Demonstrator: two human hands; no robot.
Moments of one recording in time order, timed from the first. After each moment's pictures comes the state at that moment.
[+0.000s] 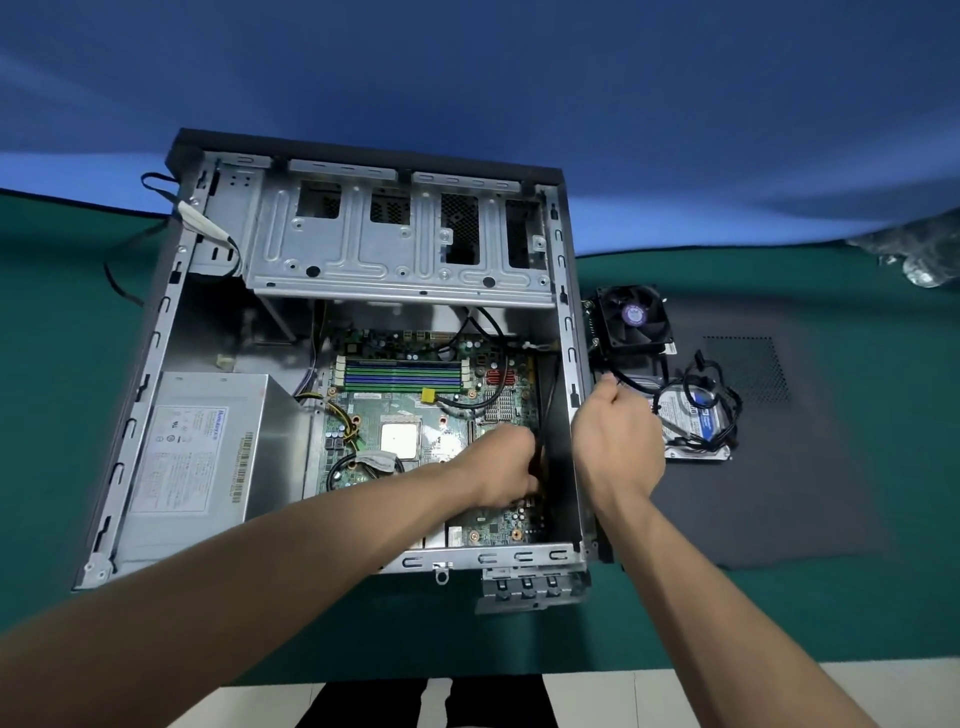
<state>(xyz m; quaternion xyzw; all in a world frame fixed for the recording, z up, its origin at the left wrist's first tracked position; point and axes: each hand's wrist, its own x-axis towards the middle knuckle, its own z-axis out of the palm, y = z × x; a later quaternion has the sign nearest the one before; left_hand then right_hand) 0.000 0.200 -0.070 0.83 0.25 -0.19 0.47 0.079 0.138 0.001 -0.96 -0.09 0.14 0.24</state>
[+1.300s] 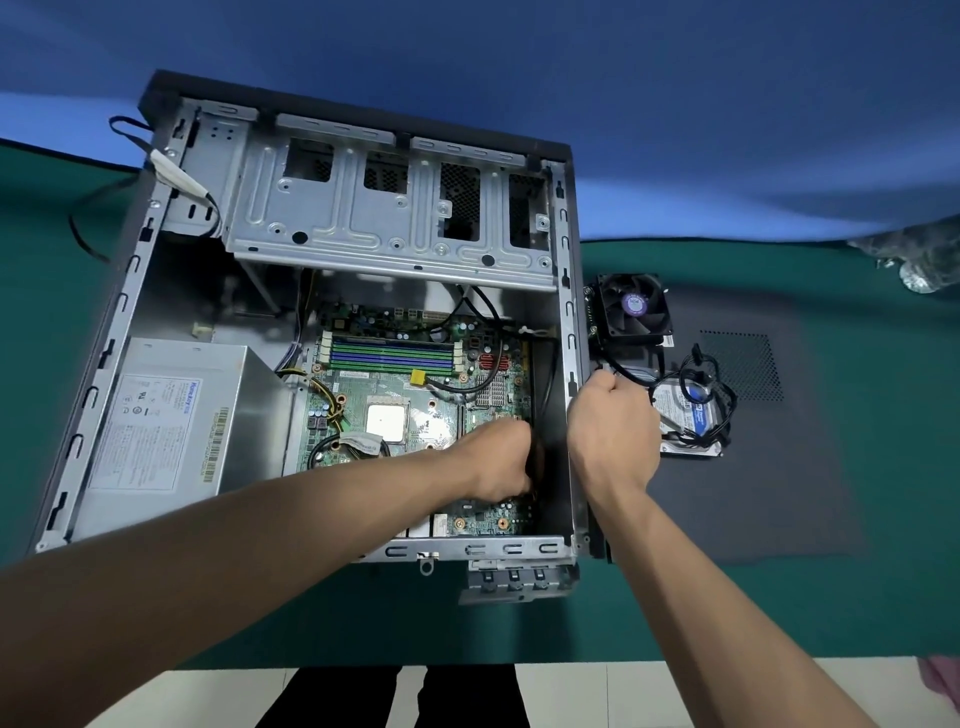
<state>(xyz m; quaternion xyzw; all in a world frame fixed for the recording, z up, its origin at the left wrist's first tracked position) 0.005 0.193 -0.077 0.82 0.25 -0.21 0.48 0.080 0.140 0.005 -0.96 -0.07 0.16 0.23</state>
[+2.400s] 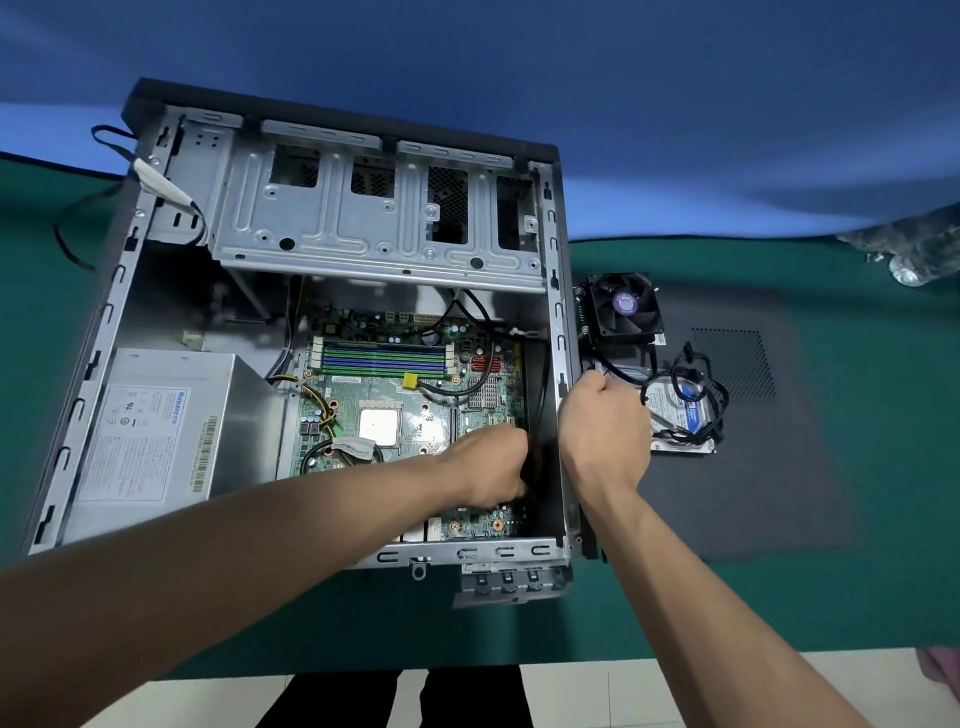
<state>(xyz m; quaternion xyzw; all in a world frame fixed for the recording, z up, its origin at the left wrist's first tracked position) 0.004 0.192 -0.076 0.84 0.22 -0.22 0.45 0.082 0.140 0.002 -0.96 -0.08 0.16 0.23</state>
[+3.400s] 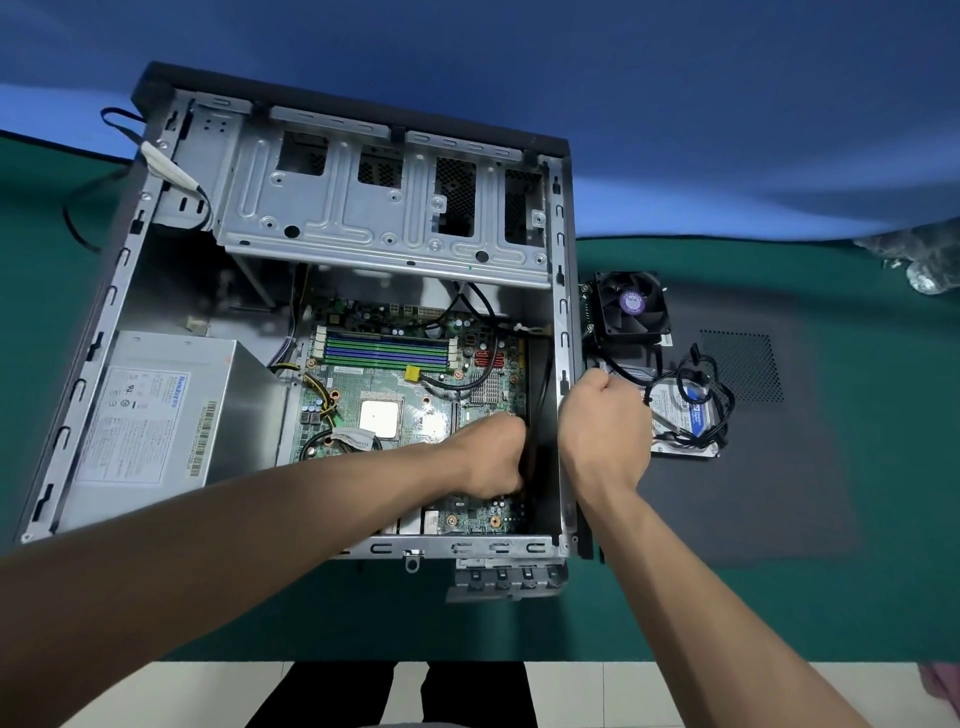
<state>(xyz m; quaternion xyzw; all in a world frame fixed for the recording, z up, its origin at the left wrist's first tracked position) 0.008 0.195 -0.084 0.83 0.24 -0.22 0.46 0.081 0.141 0.002 -0.95 -0.08 0.16 0.24</state>
